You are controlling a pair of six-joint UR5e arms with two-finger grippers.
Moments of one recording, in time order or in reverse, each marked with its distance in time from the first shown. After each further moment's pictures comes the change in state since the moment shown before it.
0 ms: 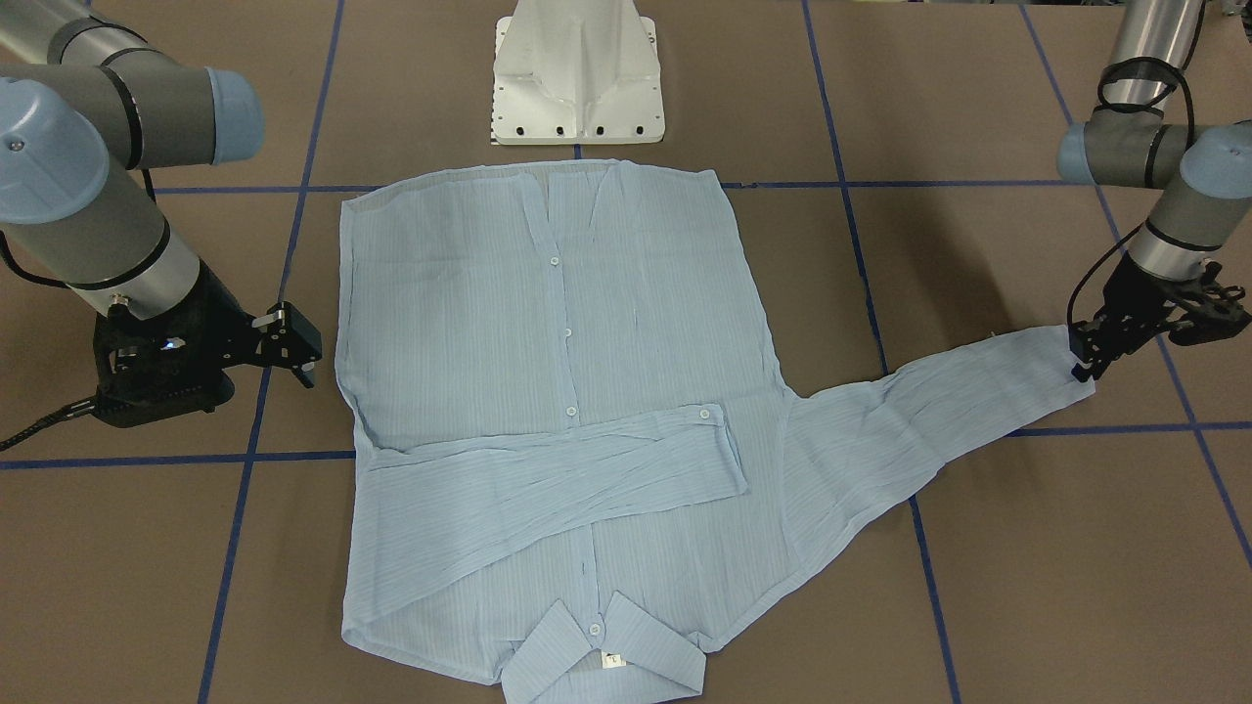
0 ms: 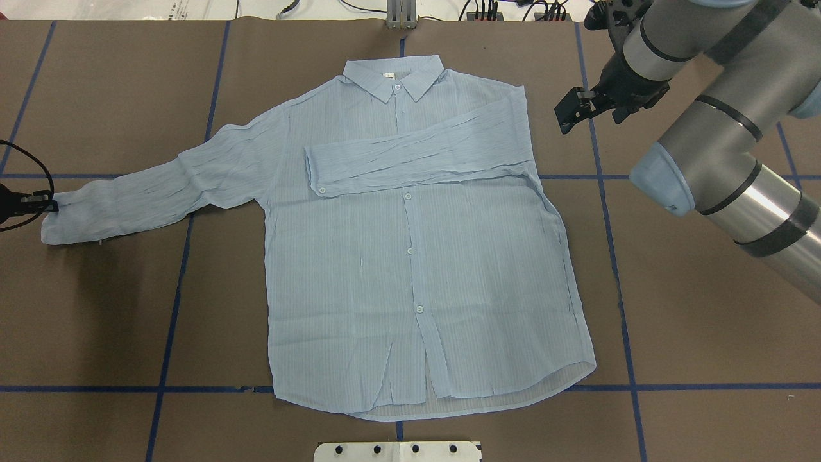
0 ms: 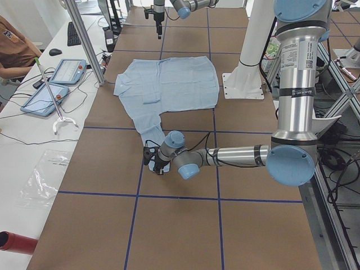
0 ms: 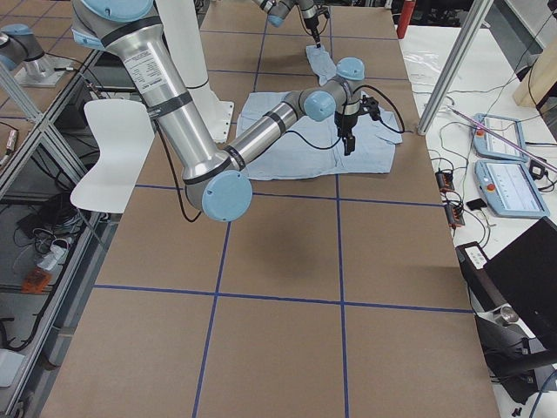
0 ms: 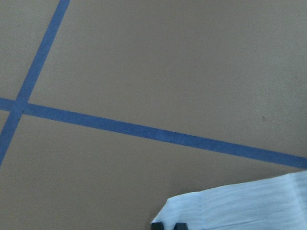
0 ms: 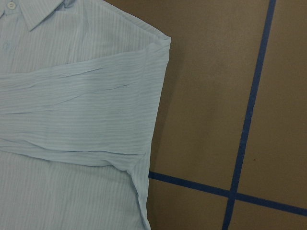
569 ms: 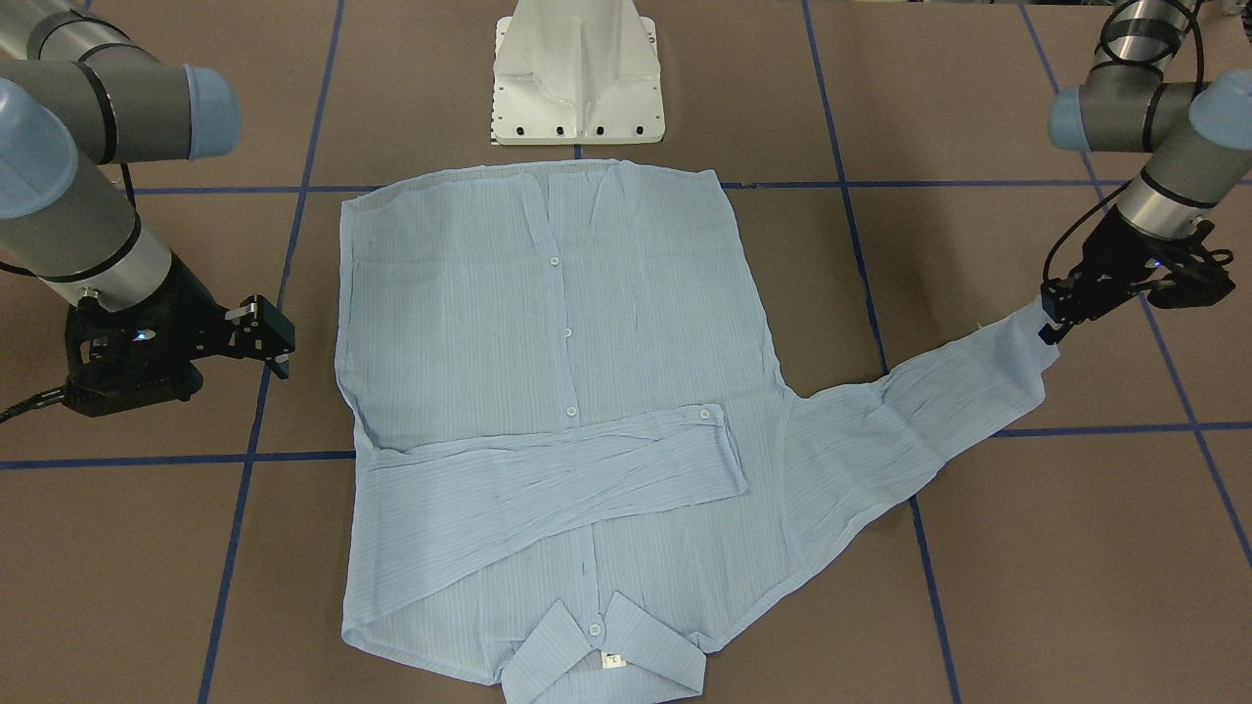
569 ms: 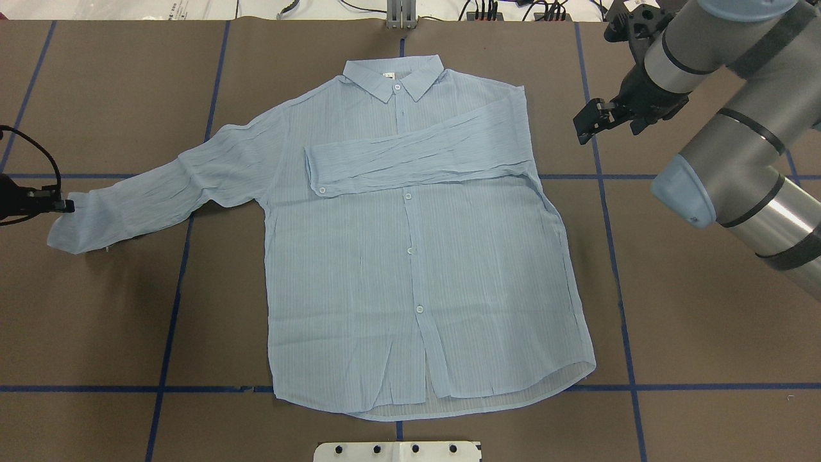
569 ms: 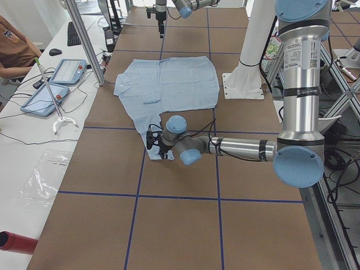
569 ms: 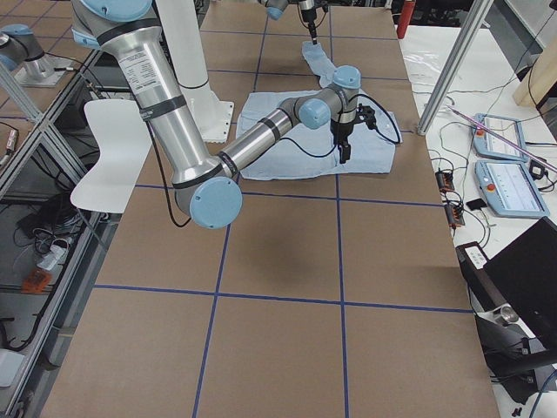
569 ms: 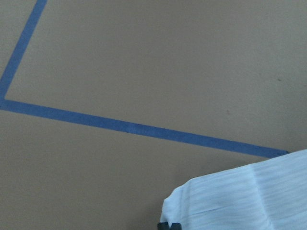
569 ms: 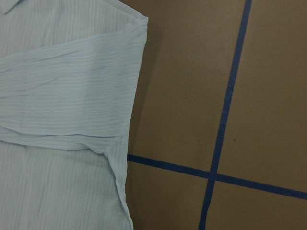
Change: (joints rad) left arm -0.015 0.026 -0.299 0.243 -0.142 0.005; right arm 0.010 -0.087 0.046 0.006 0.005 -0.001
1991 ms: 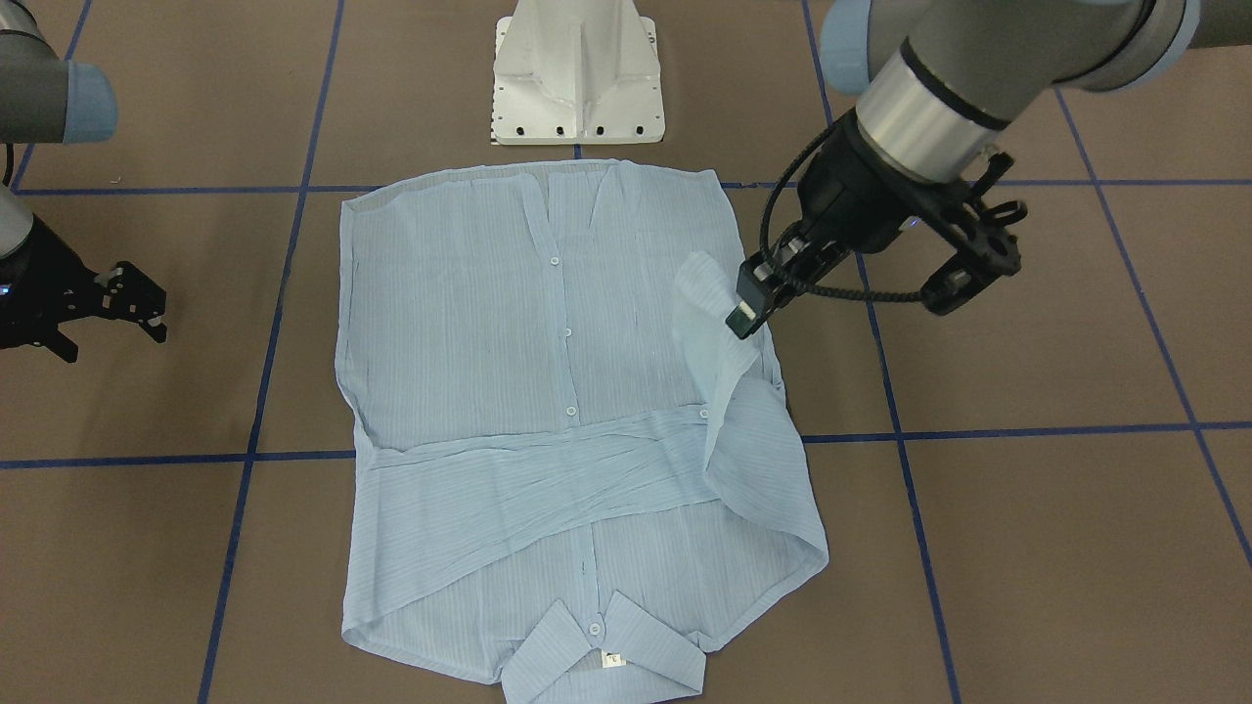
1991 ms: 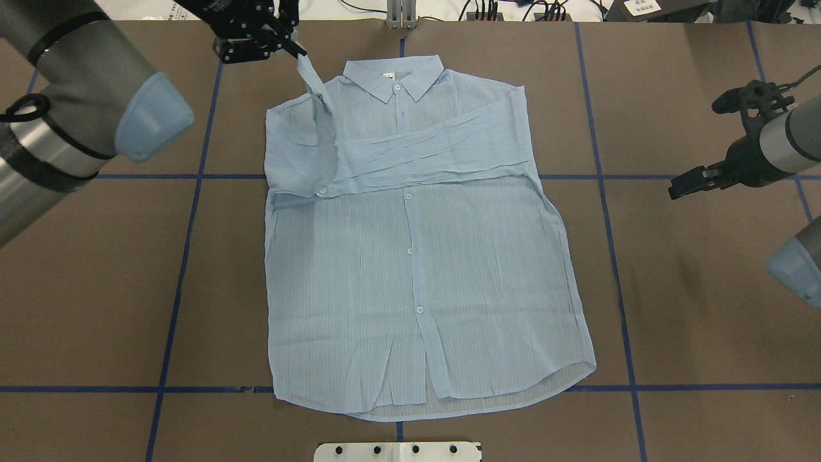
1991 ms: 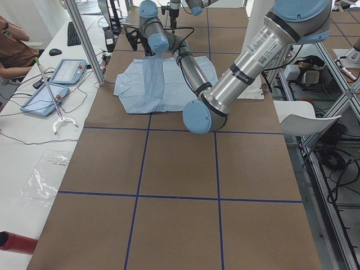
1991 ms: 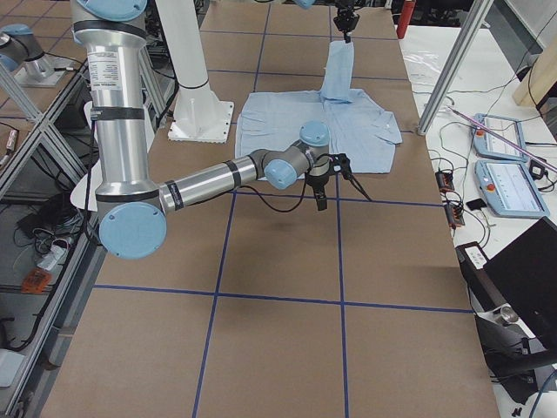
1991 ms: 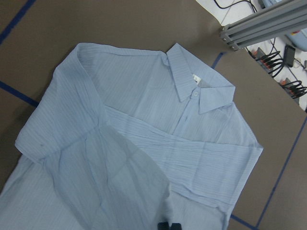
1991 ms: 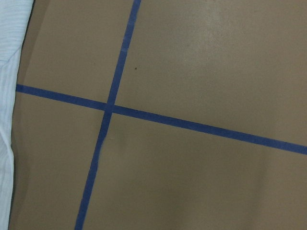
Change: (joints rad) left arm -0.005 -0.849 0.074 0.501 -0.214 -0.711; right arm 0.037 -0.371 0.057 0.348 0.000 -0.019
